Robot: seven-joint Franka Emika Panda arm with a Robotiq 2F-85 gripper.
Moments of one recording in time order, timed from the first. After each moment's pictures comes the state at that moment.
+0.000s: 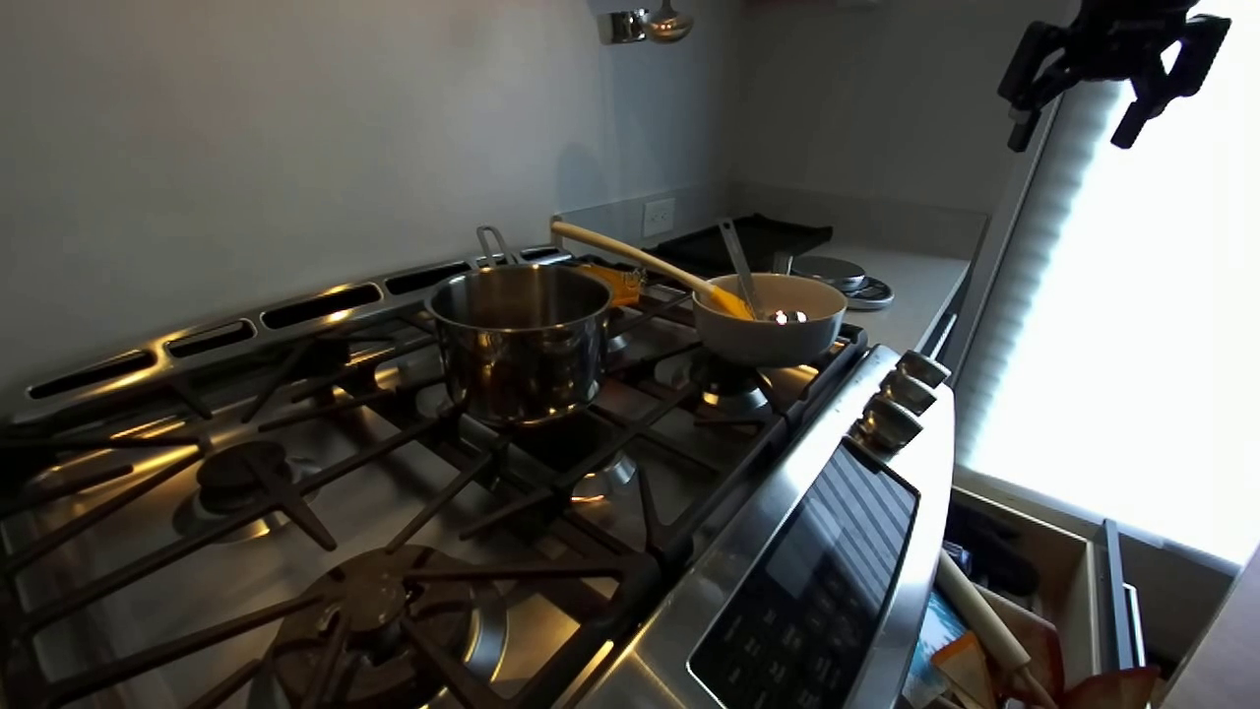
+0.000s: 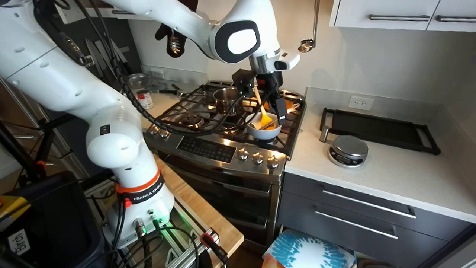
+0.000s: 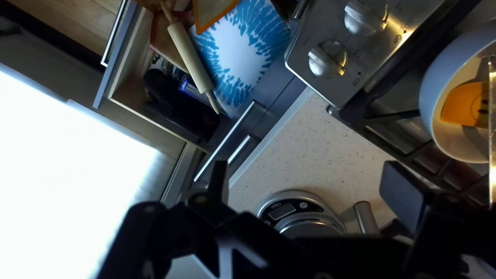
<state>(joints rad) -0.39 -0.45 -0.09 -2.59 -0.21 2.39 0.27</state>
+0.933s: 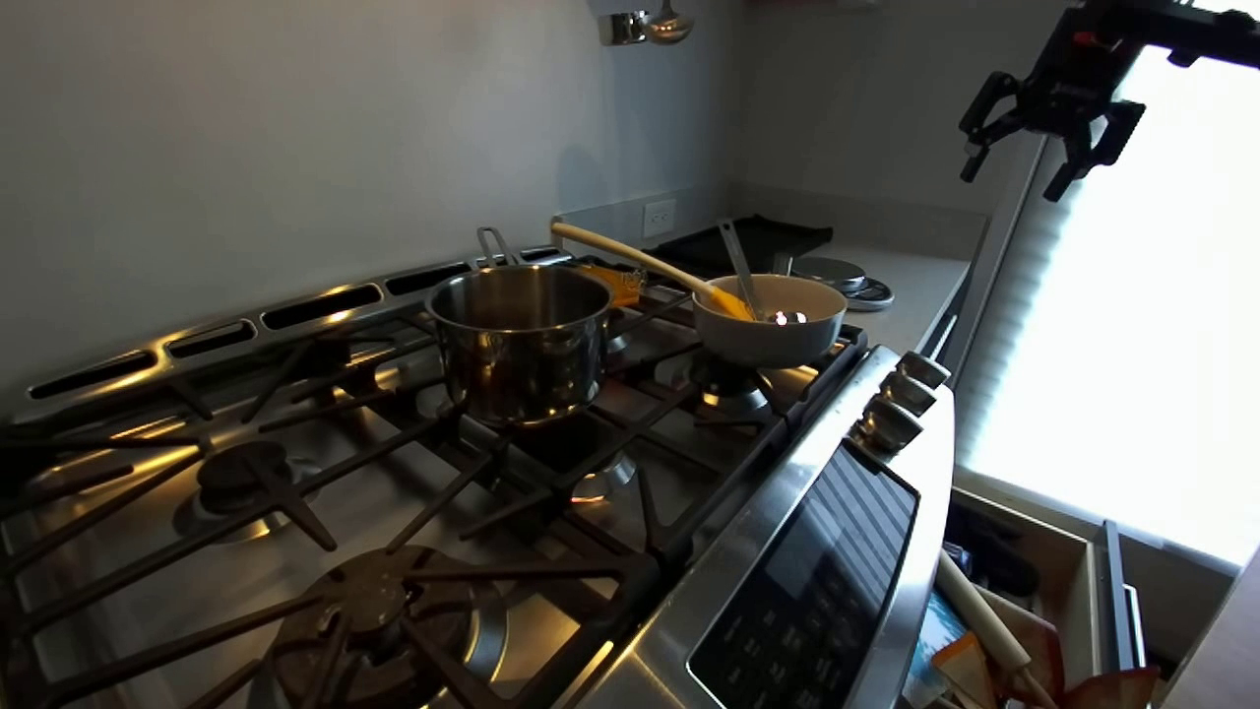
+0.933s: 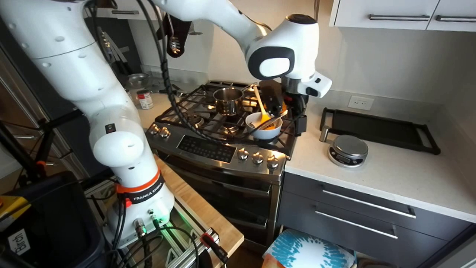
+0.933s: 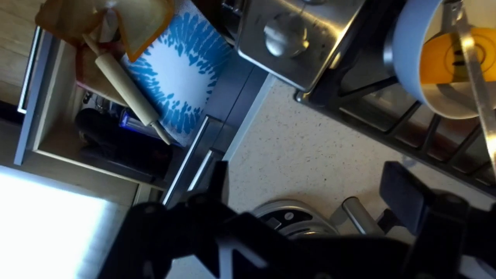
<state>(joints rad) -0.28 -0.13 -0.29 -2.38 0.16 2.42 0.01</state>
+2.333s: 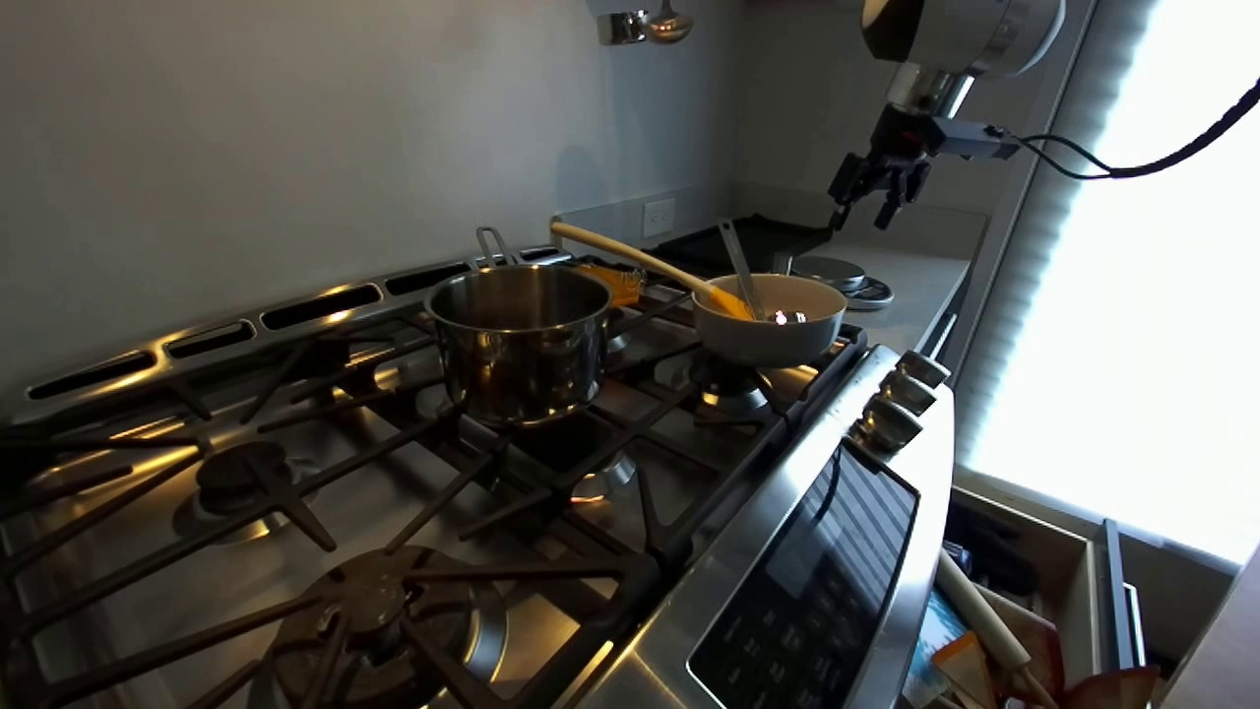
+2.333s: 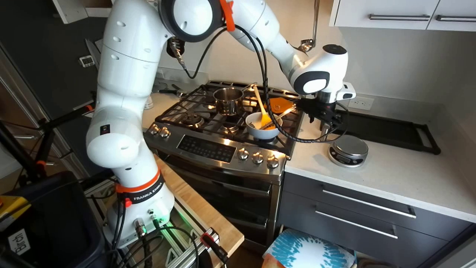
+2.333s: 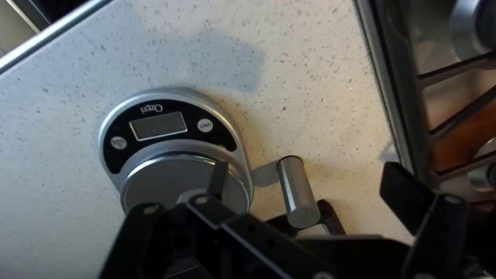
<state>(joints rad) -0.39 0.47 -0.06 -1.83 0.29 2.51 -0.55</state>
